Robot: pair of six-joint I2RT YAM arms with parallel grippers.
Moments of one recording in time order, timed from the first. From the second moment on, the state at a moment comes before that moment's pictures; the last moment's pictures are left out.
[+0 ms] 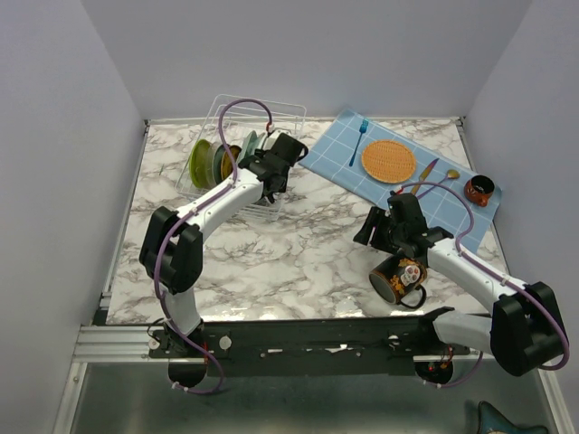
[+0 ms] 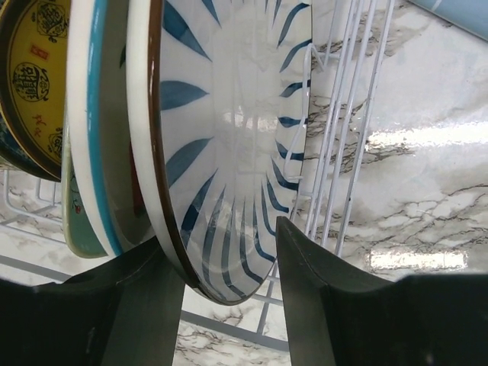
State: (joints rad) left arm -0.62 1.80 1.52 -0.63 -0.52 -0.34; right arm 0.38 1.18 0.62 -0.29 -0.07 0.64
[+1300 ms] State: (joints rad) left arm -0.58 1.35 1.54 -0.61 -0.48 -0.30; right arm 0.38 1.20 0.62 -0.28 -0.09 0.63
